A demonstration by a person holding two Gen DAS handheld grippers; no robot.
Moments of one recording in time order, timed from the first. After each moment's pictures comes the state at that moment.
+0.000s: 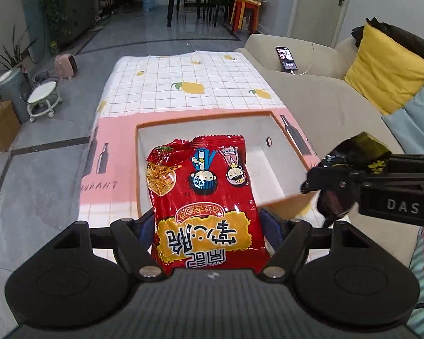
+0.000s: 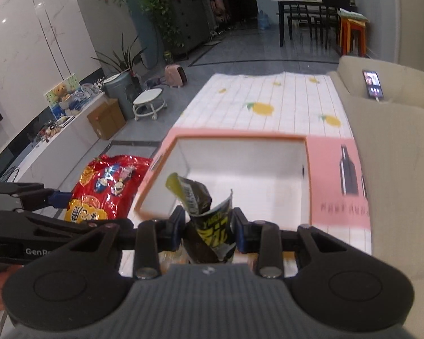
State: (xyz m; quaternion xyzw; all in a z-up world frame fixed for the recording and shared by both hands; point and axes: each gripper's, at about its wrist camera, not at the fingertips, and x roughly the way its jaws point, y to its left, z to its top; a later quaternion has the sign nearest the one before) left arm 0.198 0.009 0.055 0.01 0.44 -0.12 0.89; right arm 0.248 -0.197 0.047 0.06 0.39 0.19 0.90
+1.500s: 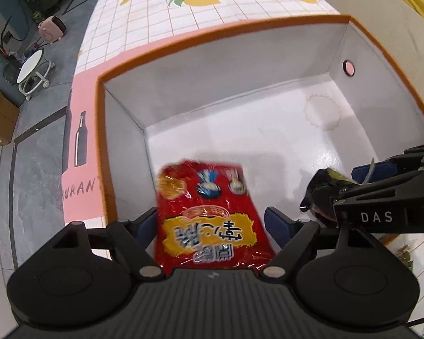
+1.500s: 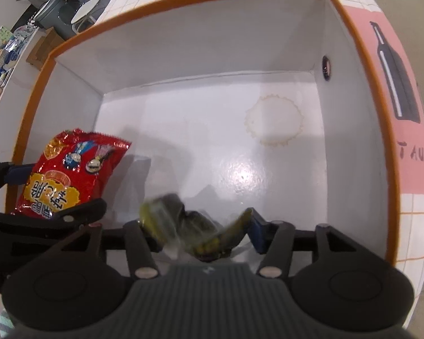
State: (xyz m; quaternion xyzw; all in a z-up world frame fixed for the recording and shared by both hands) left arm 0.337 -0.017 -0.085 0.13 0.58 -0.07 0.80; right arm 0.431 -0.173 -0.140 0.08 0.61 0.12 0.78
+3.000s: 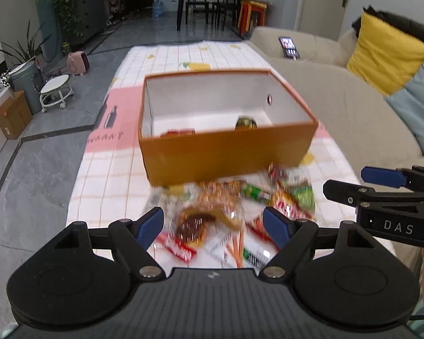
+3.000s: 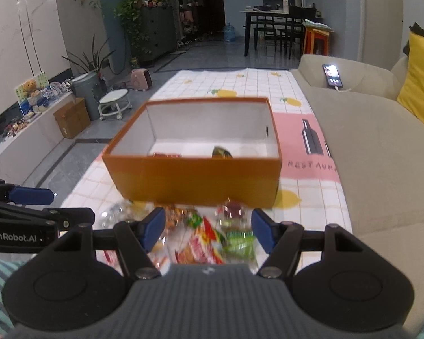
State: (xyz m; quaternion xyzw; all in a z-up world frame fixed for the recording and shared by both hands) left arm 0.088 -0.001 -0.022 0.02 0.42 -0.09 0.90; right arm 0.129 -0.193 -0.042 0.02 0.36 0.10 0.93
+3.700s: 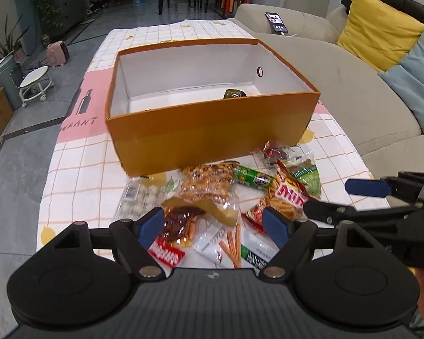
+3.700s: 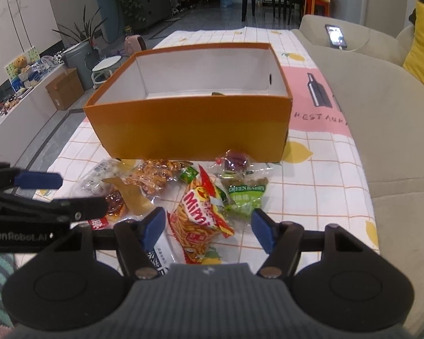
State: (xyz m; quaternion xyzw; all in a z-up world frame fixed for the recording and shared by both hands) left arm 0.121 -0.011 -0.064 0.04 0.45 -0.13 0.88; right arm 0.160 -0.185 -0.096 0.02 0.43 0.09 0.90
